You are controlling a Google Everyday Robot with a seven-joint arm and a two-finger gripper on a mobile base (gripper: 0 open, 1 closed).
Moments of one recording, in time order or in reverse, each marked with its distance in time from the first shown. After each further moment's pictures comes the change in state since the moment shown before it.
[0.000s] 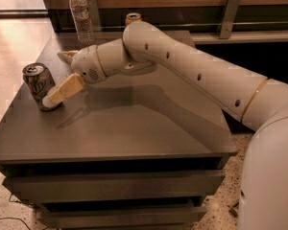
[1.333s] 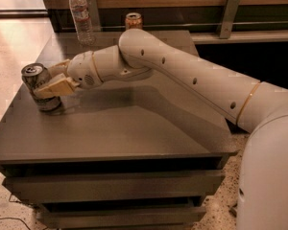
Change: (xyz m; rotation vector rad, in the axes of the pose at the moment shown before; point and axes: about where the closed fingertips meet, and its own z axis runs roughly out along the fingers) arm 0.003 0.008 0.015 -0.019 -0.031 0.002
